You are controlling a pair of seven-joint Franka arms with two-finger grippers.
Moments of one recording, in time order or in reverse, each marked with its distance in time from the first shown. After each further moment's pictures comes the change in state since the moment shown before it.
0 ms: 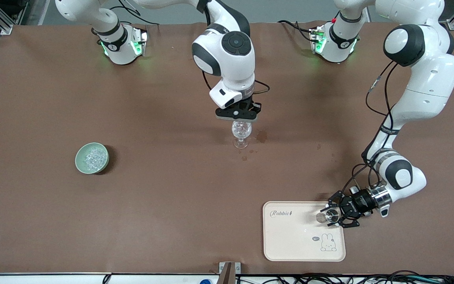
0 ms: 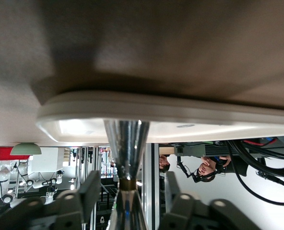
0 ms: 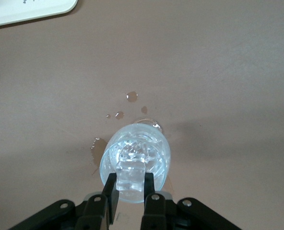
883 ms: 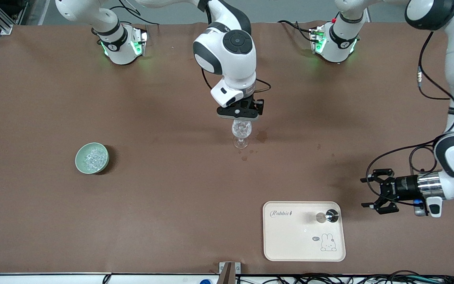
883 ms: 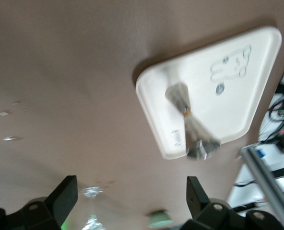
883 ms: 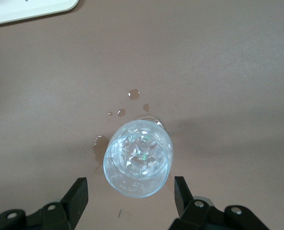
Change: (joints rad) left arm 0.099 -0.361 -0.008 -0.053 0.794 -0.341 -0.040; right arm 0.009 0.000 -0.010 0.008 0.007 -0.005 0.001
